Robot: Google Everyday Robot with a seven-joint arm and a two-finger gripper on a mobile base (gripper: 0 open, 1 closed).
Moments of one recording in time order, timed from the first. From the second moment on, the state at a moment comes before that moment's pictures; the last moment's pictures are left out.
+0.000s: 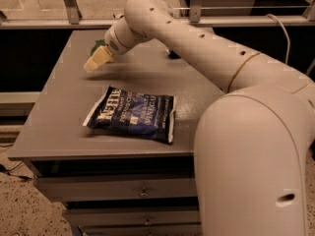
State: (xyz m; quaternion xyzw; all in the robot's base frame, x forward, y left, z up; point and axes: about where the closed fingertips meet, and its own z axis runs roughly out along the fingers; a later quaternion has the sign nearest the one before) arm 0.782 0.152 0.862 -0.48 0.75 0.16 0.41
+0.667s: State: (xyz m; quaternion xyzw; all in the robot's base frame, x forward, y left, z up) arm 0.789 0.155 0.852 -0.47 0.76 0.16 0.42
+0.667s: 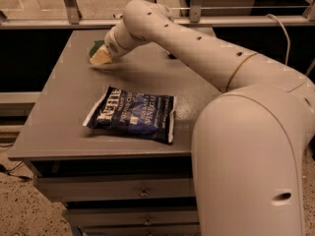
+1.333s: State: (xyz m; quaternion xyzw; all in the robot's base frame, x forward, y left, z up) arm 0.785 0.146 0.877 -0.46 0.75 0.16 0.45
